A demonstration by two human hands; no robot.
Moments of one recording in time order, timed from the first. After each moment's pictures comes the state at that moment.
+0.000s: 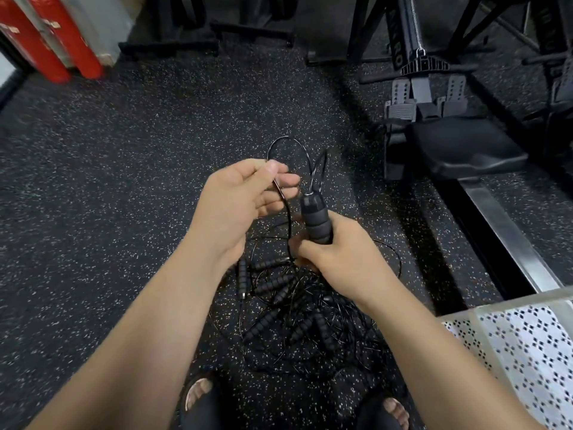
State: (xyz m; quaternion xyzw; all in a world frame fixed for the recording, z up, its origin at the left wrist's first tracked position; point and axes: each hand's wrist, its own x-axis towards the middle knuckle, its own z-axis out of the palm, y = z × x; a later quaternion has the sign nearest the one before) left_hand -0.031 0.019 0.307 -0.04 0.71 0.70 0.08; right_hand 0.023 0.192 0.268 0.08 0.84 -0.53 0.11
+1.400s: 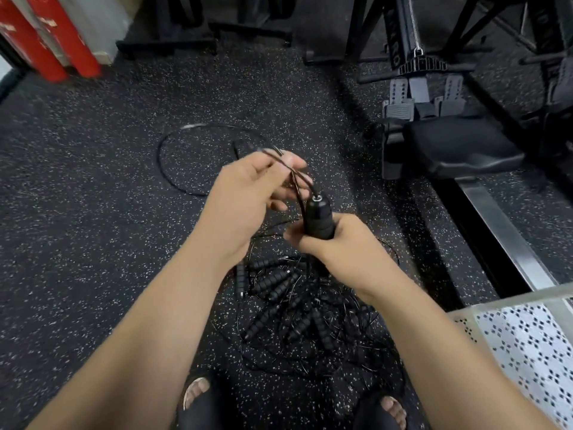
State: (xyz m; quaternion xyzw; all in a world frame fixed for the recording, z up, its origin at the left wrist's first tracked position) left_hand -0.029 0.028 0.312 0.05 0.73 0.68 0.08; right_hand 0.018 0.201 0.266 0.10 0.79 -0.59 0.14
